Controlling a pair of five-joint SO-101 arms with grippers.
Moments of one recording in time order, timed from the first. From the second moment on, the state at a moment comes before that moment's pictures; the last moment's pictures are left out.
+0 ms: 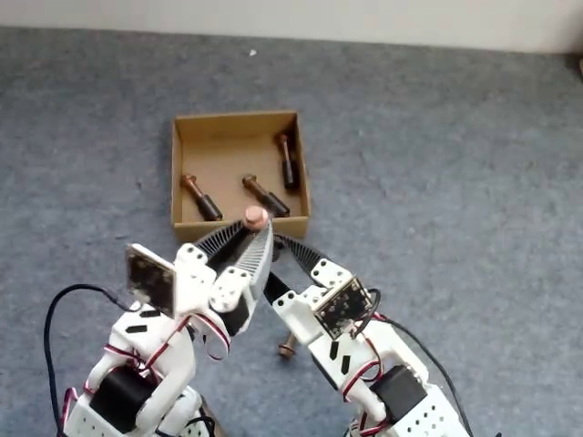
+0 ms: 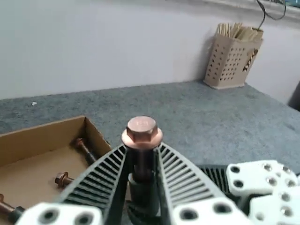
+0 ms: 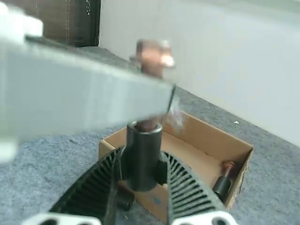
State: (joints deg) left arm 28.4 -103.6 77.9 41.3 15.4; right arm -44.3 -104.1 95.7 20.0 12.3
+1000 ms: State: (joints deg) left arm -4.7 -103.8 76.5 53.4 11.0; right arm -30.6 -104.1 95.7 22.5 2.2
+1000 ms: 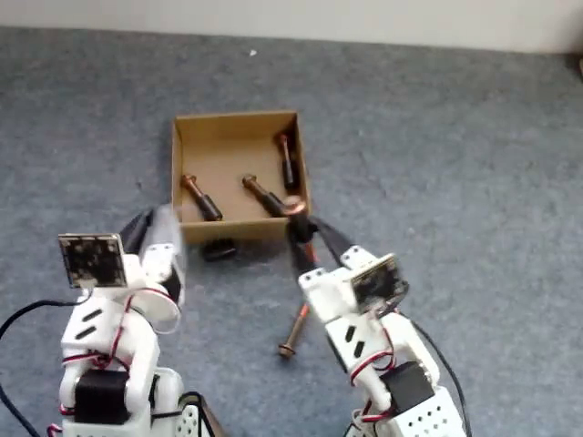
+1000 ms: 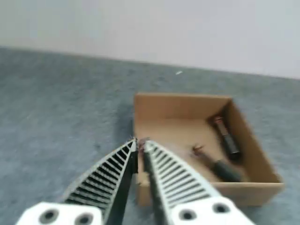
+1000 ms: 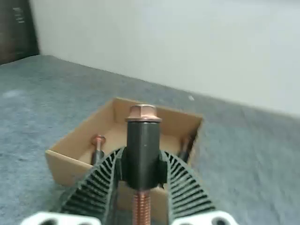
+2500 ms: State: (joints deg) left arm -16.1 -103.4 96.0 57.5 11.1; right arm -28.3 -54.6 60.7 16.0 -0.9
